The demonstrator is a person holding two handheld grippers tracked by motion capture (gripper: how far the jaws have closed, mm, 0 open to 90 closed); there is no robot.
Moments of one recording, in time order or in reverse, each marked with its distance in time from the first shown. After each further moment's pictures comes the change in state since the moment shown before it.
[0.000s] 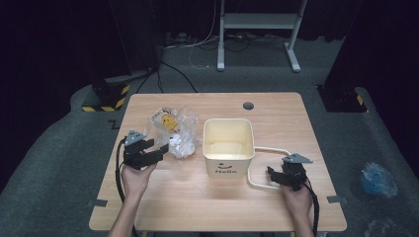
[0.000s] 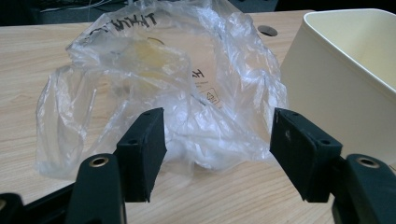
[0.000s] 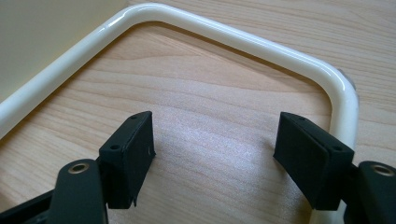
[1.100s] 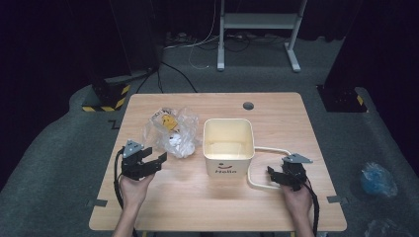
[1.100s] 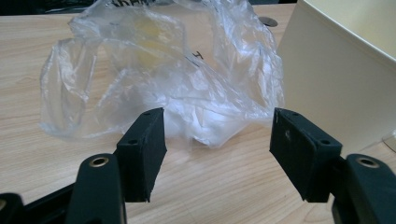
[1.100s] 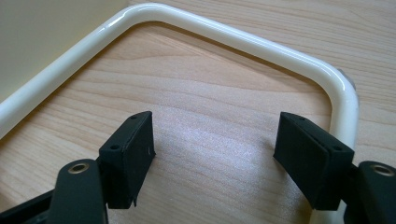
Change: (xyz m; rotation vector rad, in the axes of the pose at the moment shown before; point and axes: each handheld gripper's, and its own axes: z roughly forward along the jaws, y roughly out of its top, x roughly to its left) left arm -0.007 -0.025 -0.011 -0.004 0.013 0.013; right arm 0.000 0.000 0.000 0.000 0.000 -0.001
